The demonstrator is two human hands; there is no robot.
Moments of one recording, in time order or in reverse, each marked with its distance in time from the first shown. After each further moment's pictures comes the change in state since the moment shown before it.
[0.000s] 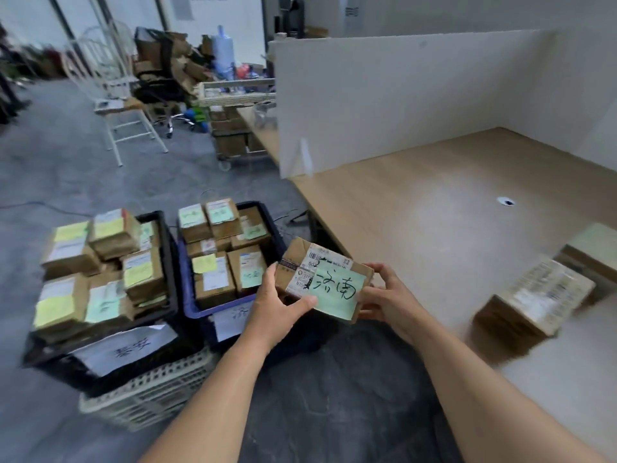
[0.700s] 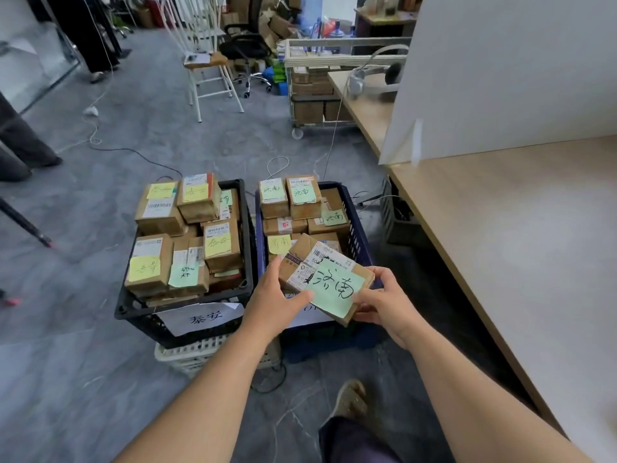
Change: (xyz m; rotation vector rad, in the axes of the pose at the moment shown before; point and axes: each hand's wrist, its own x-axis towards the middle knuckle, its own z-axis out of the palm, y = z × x) left_hand 0.066 -0.078 -0.141 0.191 0.149 -0.169; right_hand 0.118 0.022 0.163 -0.073 -0.151 0.141
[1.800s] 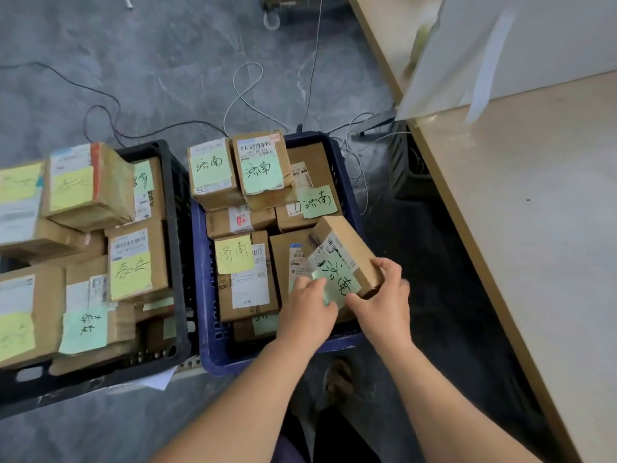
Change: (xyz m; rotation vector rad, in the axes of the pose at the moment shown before) left_hand 0.256 -0.001 0.155 0.349 -0.276 -0.145; right_hand 0.254 0.031 -0.049 -0.517 0.384 0.099
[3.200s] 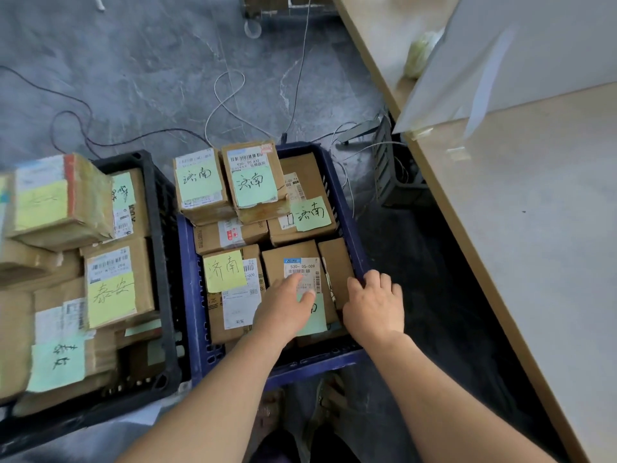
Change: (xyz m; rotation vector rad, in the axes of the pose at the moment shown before) left_hand 0.046 -0.035 -0.020 -0.049 -0.078 -0.034; right_hand 0.024 -0.021 0.018 -1.027 -0.122 -0.210
